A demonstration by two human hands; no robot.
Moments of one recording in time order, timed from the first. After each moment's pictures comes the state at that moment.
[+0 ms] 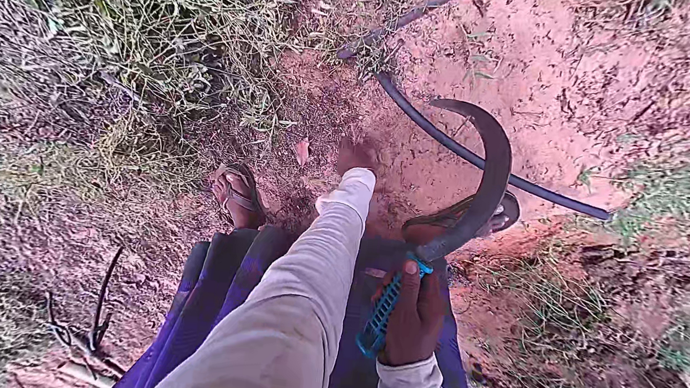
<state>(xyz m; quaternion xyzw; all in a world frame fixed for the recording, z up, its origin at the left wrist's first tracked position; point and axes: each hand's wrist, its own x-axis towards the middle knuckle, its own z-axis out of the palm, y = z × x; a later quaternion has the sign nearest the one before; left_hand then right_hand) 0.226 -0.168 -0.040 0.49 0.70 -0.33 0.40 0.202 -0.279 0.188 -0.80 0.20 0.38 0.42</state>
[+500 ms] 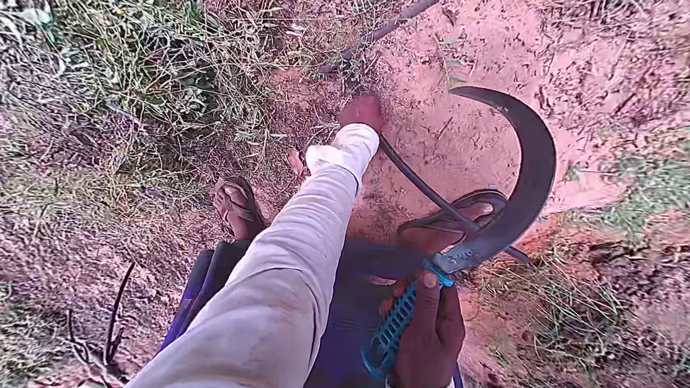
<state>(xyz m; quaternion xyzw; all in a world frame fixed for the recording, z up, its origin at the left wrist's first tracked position) 0.315 -0.108 -0.031 0.69 0.47 -0.42 0.35 0.232 -0.286 0.206 -0.76 0.24 0.33 0.50</state>
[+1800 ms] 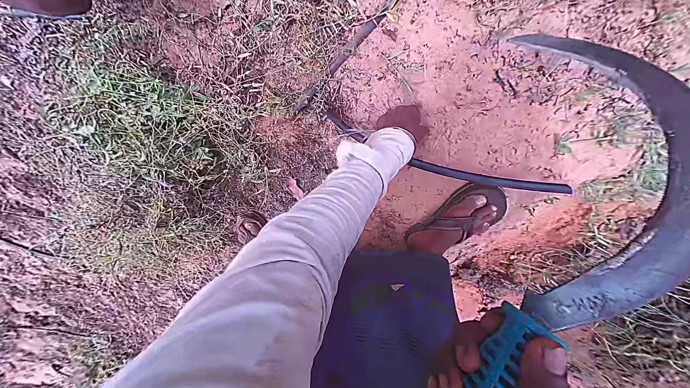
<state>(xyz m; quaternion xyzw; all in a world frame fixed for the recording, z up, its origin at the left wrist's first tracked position) 0.416 -0.180 -0.015 0.75 0.26 -0.52 0.31 0.316 -0.313 0.276 -0.55 0.36 0.32 0.69</state>
